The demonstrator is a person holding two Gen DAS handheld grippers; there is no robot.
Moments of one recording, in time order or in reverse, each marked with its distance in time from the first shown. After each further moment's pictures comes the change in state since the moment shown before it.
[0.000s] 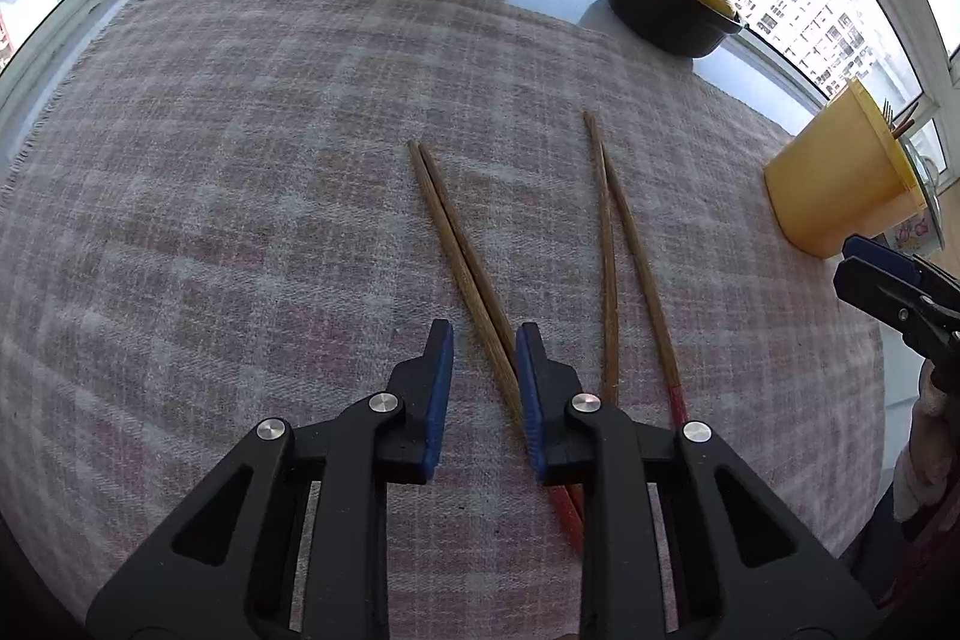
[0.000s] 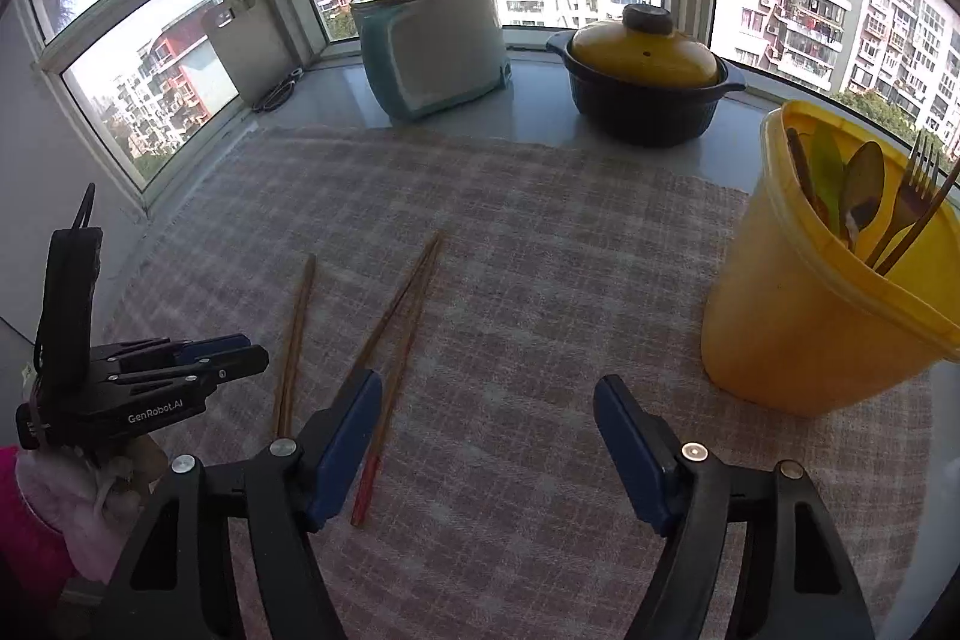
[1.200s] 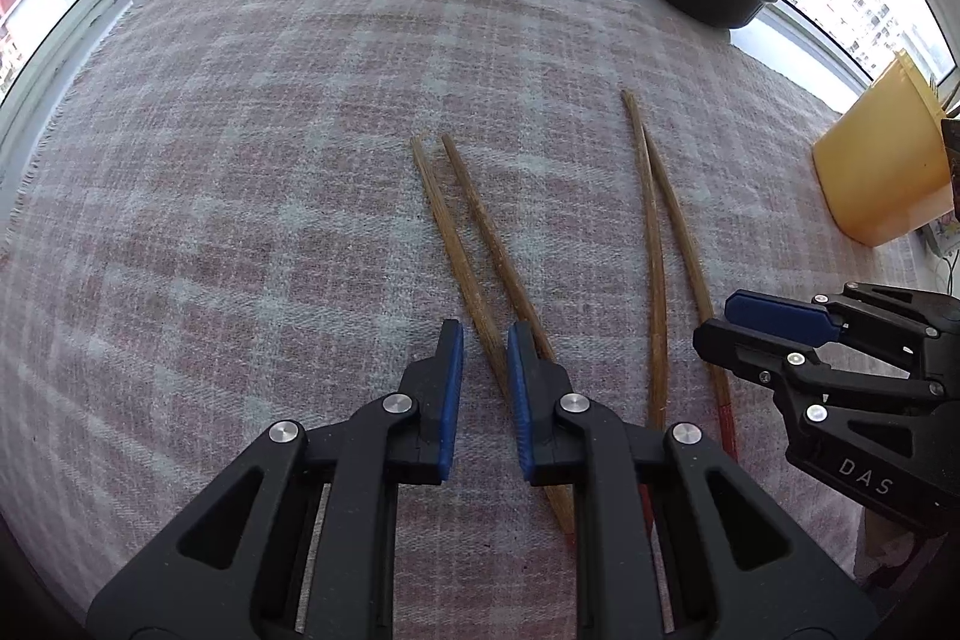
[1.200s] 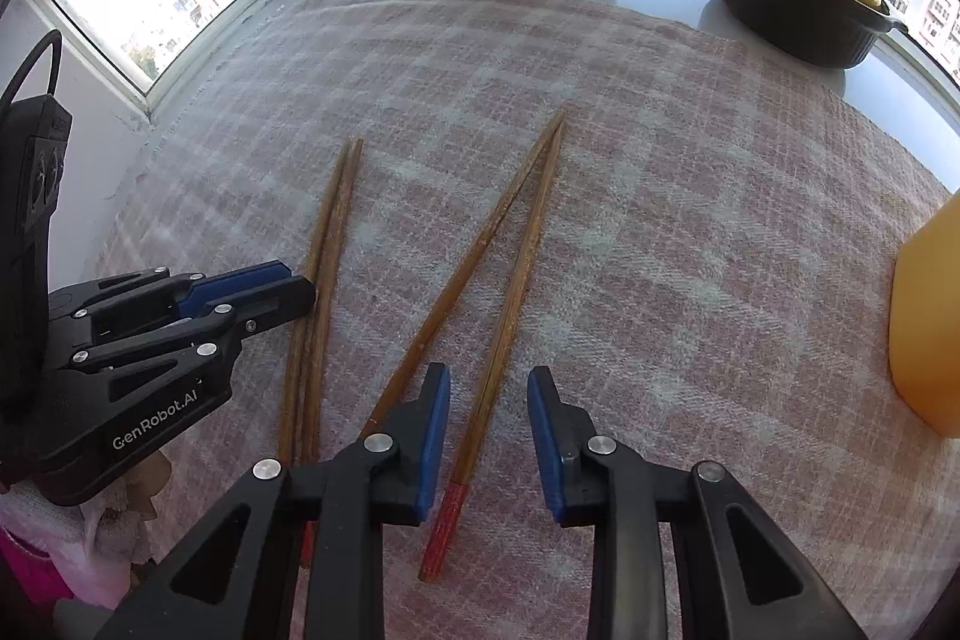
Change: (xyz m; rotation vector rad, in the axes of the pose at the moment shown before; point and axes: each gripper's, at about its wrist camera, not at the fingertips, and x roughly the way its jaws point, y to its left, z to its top) left arm 0.024 -0.005 0.011 0.036 0.044 0.102; right arm 0.096 0.048 -0.003 -0.066 0.242 0.084
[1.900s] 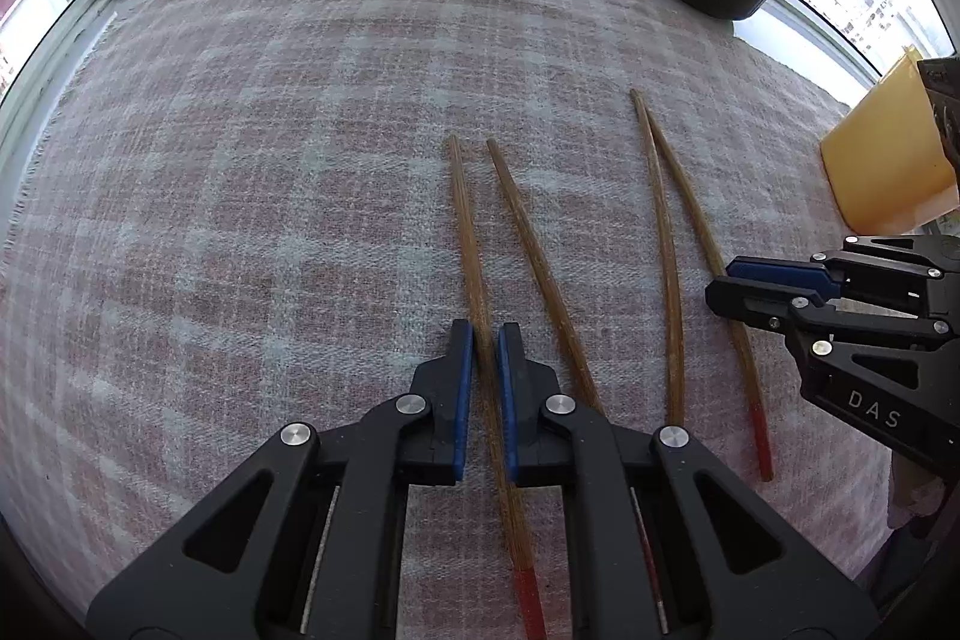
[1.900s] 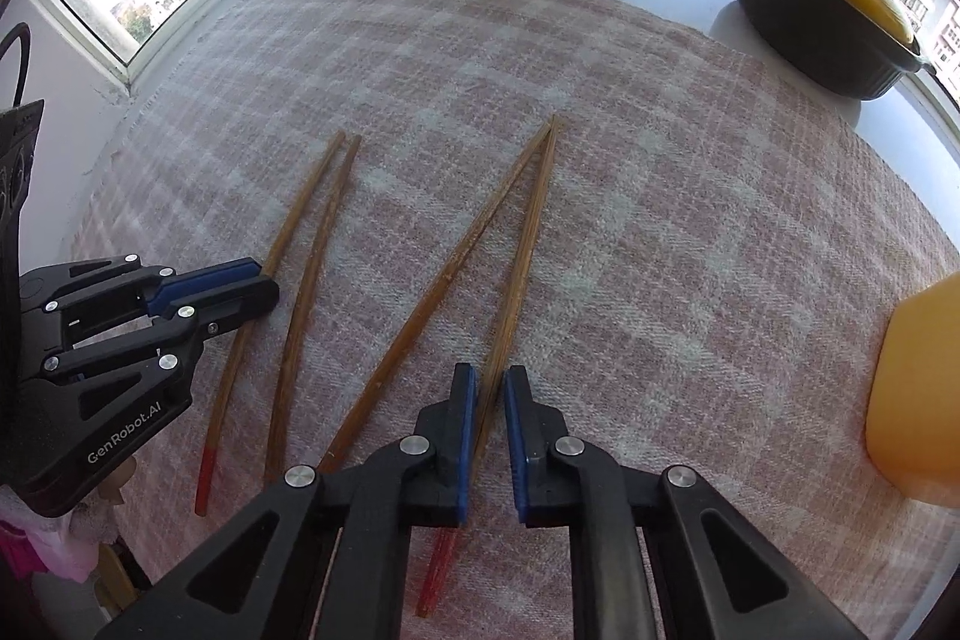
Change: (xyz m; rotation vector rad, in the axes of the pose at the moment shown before) left arm 0.013 0.005 0.018 0.022 0.031 -0.002; right arm 0.010 -0.006 0.026 -0.056 0.075 -0.045
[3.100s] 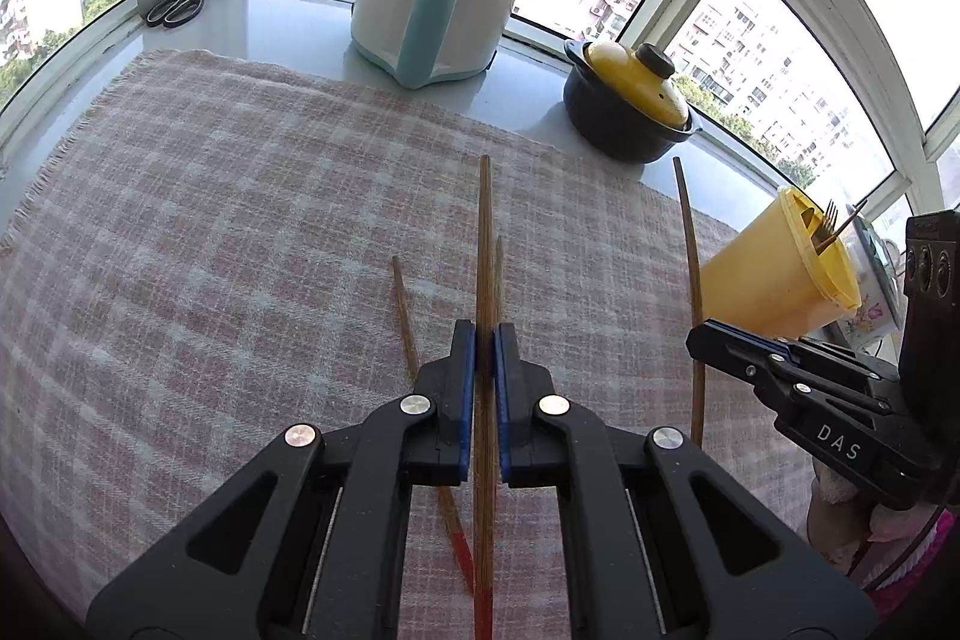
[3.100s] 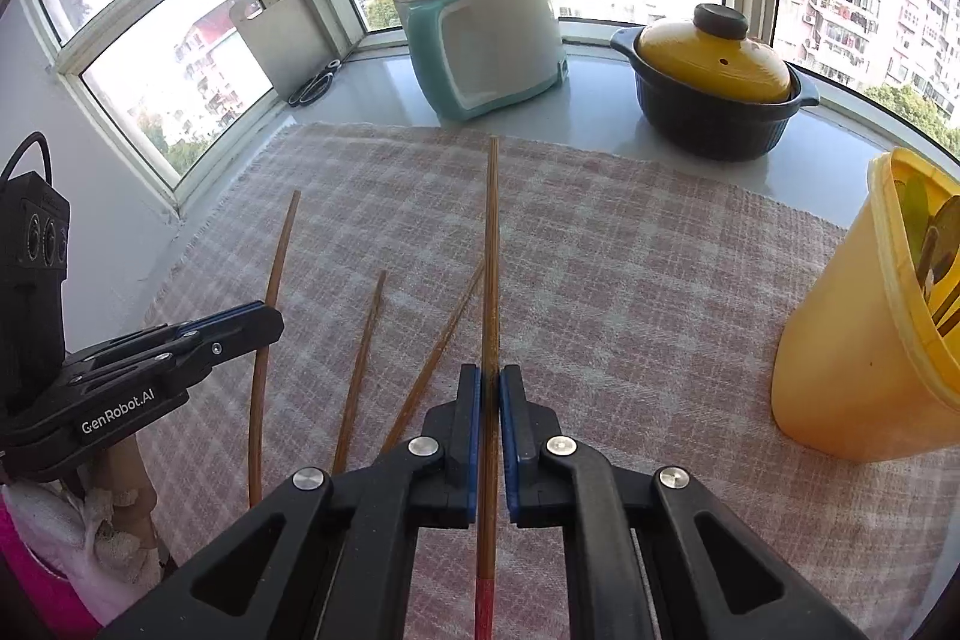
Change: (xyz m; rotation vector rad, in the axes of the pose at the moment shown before) left arm -0.091 -0.025 -0.007 -0.144 -0.253 -0.168; right arm -0.100 -0.023 -0.031 0.108 -0.312 0.052
